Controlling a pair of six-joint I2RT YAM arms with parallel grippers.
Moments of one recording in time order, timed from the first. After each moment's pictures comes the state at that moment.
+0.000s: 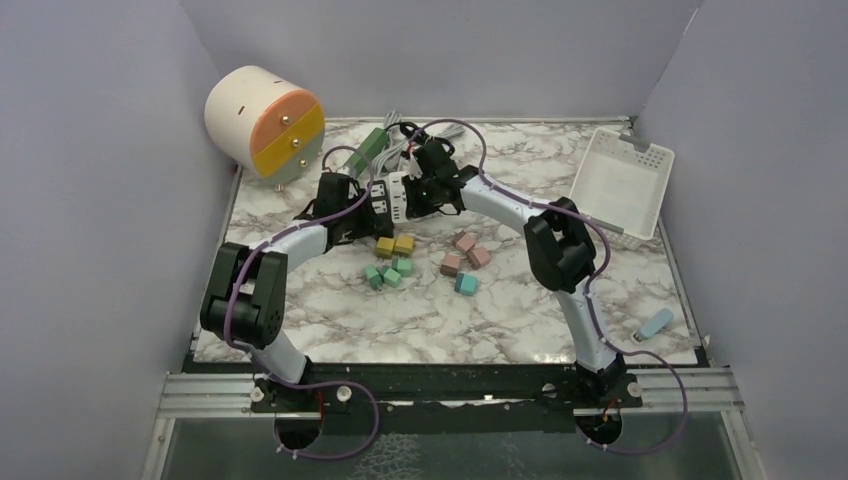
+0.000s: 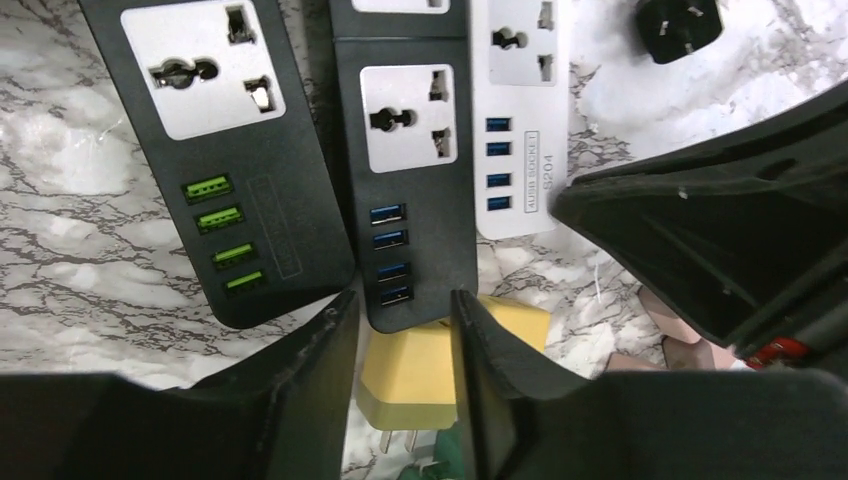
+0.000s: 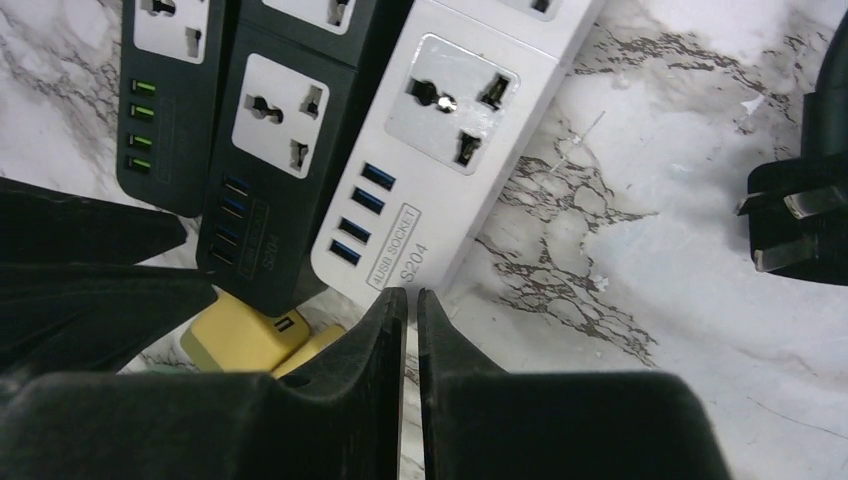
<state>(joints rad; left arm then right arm) -0.24 1.61 0.89 -0.01 0.19 -0.54 0.68 2.27 1.83 -0.40 -0.17 0.24</state>
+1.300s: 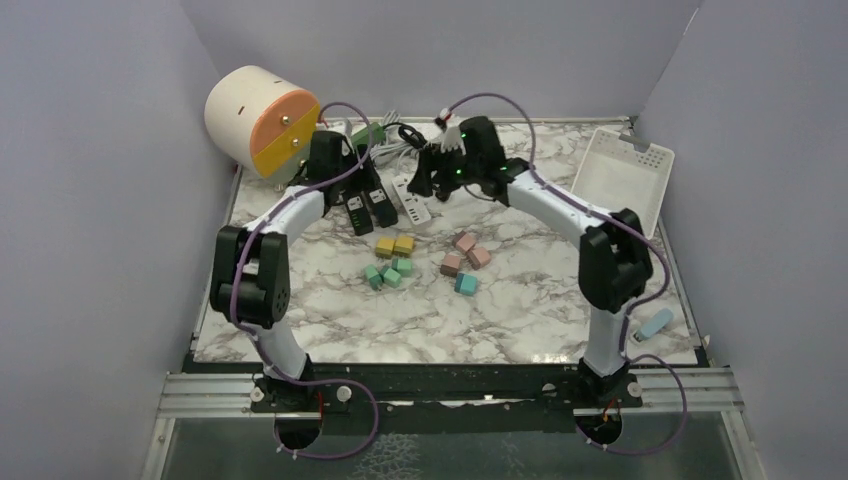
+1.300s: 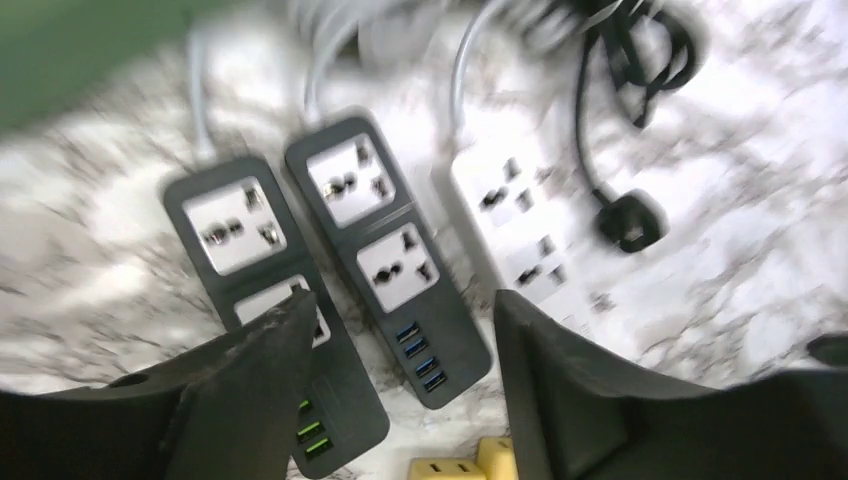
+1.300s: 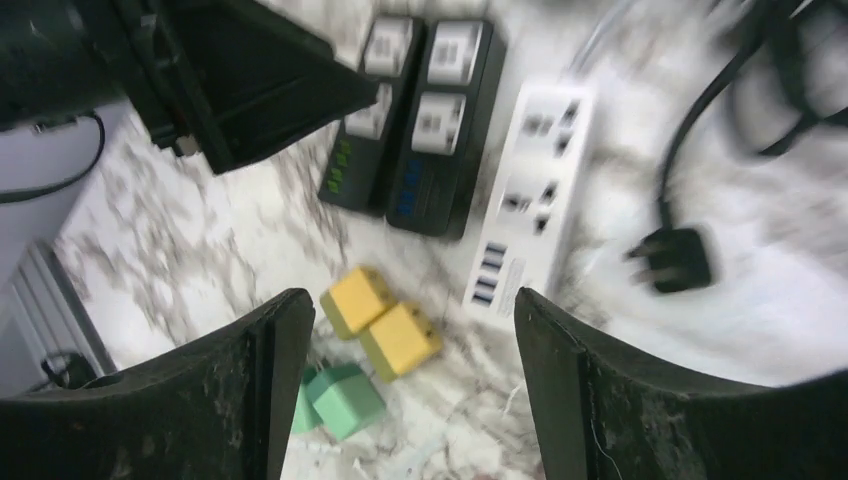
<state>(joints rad) -0.19 1.80 1.20 -0.06 0.15 -0.38 0.60 2.00 1.61 -0.22 -0.36 0.25</state>
